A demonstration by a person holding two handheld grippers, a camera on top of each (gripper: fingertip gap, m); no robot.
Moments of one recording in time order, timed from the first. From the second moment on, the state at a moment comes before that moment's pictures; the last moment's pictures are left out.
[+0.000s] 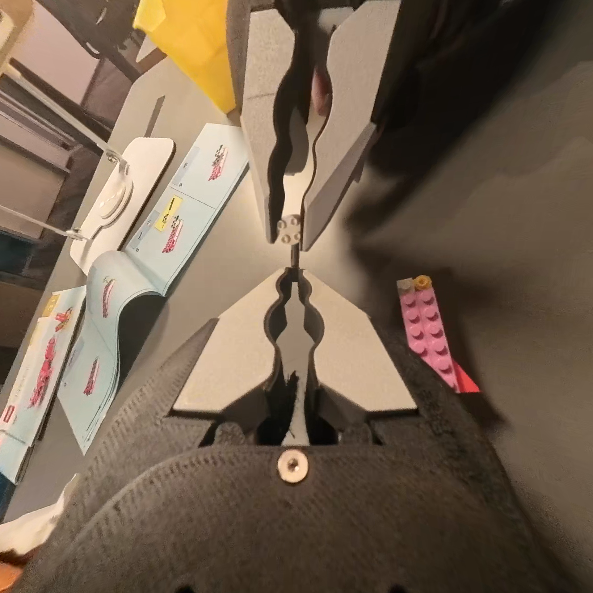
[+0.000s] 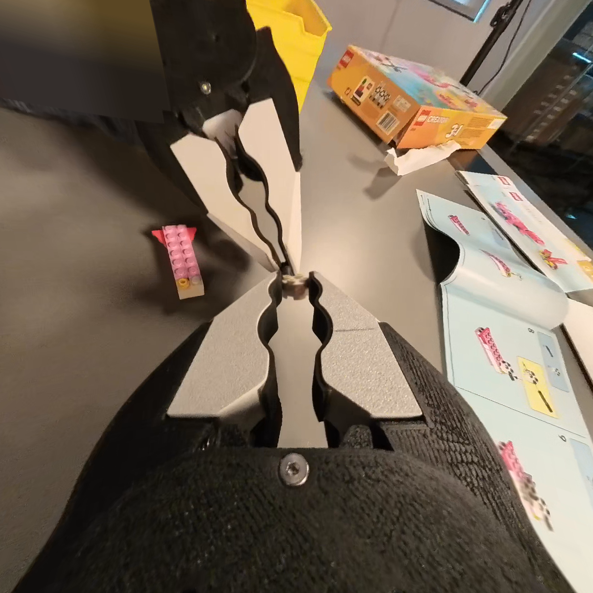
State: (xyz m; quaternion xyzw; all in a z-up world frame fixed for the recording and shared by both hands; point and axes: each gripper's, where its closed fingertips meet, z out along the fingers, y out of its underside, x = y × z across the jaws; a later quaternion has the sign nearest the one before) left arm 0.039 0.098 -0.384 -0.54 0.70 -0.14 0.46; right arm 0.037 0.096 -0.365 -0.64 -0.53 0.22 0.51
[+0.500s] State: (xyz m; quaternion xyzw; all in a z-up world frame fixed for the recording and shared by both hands) left arm 0.046 0.092 -0.355 -0.58 0.60 -0.31 0.46; right arm 0.039 0.099 -0.329 -0.63 -0.44 0.33 0.56
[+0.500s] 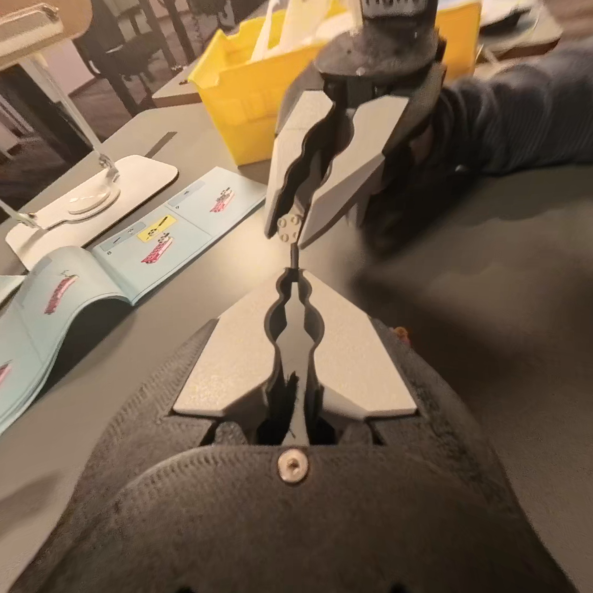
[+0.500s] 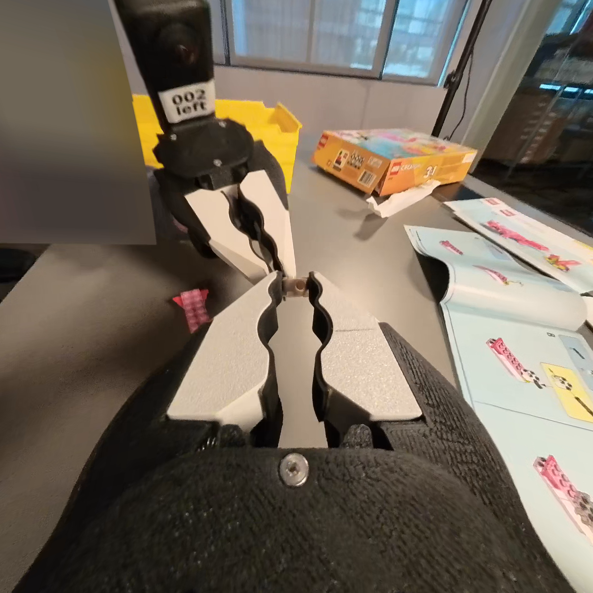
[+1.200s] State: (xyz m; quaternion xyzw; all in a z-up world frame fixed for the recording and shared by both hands) left arm 0.047 0.085 -0.339 -0.55 0.58 -0.38 0.47; right arm 0.036 0.093 -0.313 -0.61 -0.41 0.37 0.57
